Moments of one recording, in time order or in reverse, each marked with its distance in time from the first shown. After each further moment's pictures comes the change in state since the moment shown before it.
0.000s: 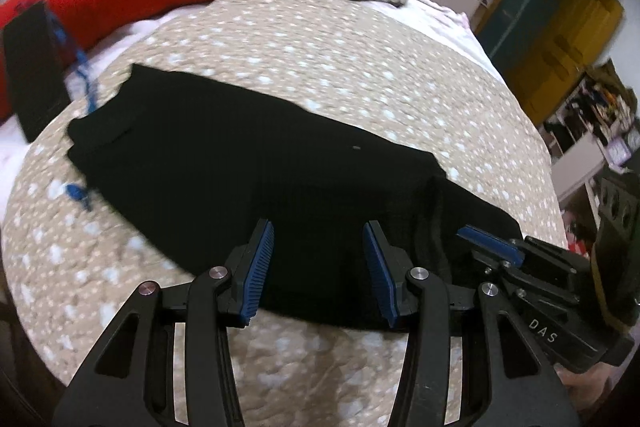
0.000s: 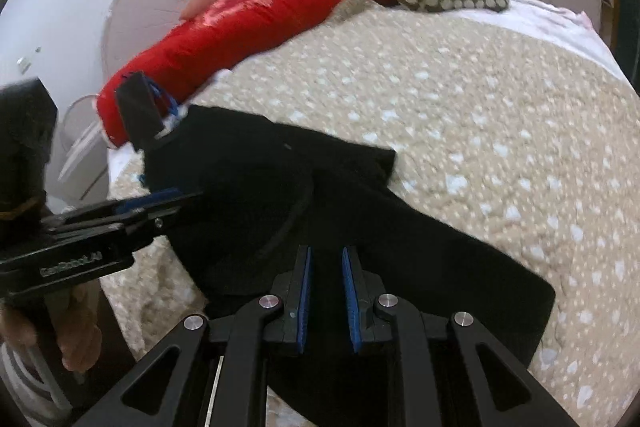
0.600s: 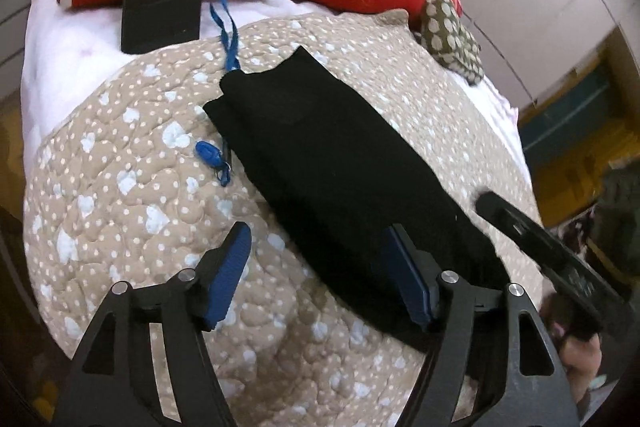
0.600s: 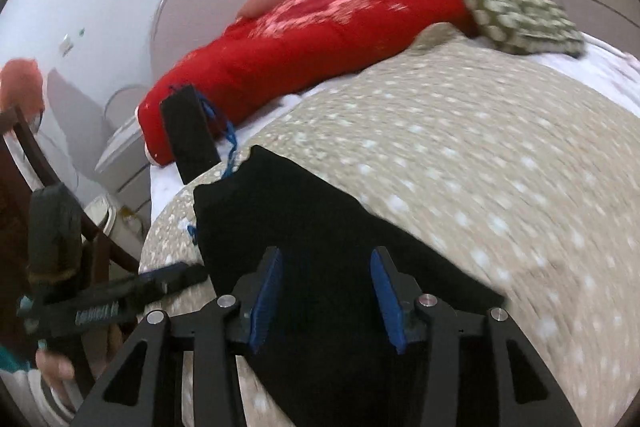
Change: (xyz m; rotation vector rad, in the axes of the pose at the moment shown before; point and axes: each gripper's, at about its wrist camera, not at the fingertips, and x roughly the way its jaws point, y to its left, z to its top) left arm -0.018 0.106 -0.012 -0.400 -0.089 -0.006; right arm 0.056 0.067 0.093 -0.149 0.013 0.159
